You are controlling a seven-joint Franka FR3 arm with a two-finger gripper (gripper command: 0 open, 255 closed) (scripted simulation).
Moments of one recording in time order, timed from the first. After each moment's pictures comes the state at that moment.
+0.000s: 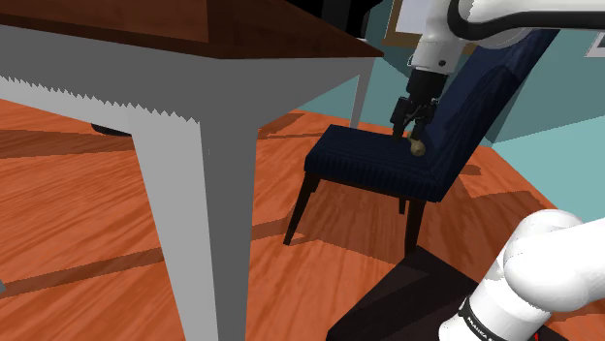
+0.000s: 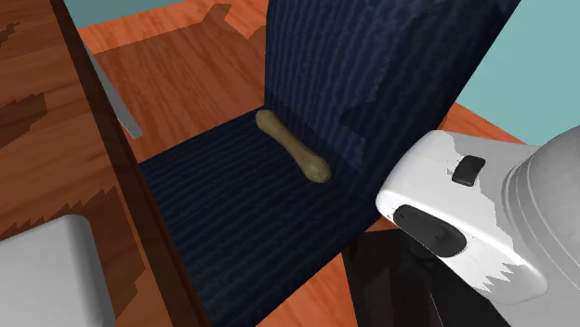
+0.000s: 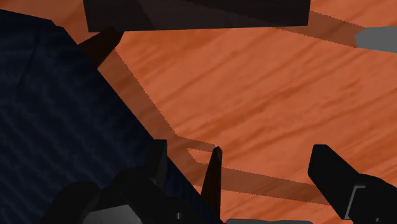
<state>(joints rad) -0.02 -0.74 -0.04 -2.33 0.04 1.60 0.02</state>
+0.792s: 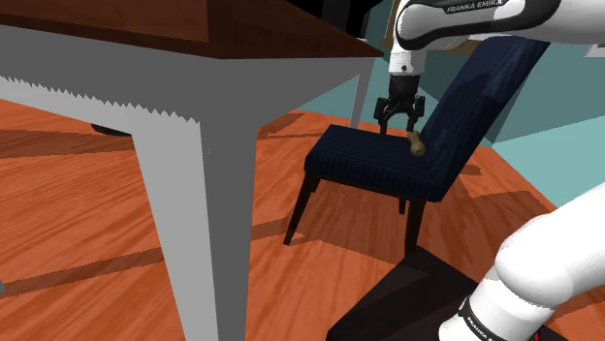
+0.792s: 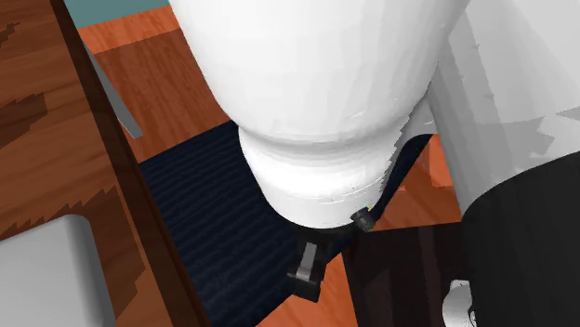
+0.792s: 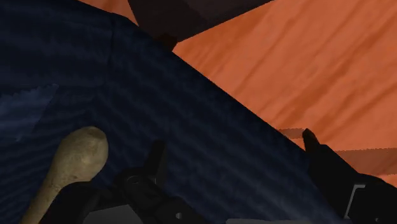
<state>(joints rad) -0.16 -0.36 -0.05 -2.06 -0.09 1.58 0.23</state>
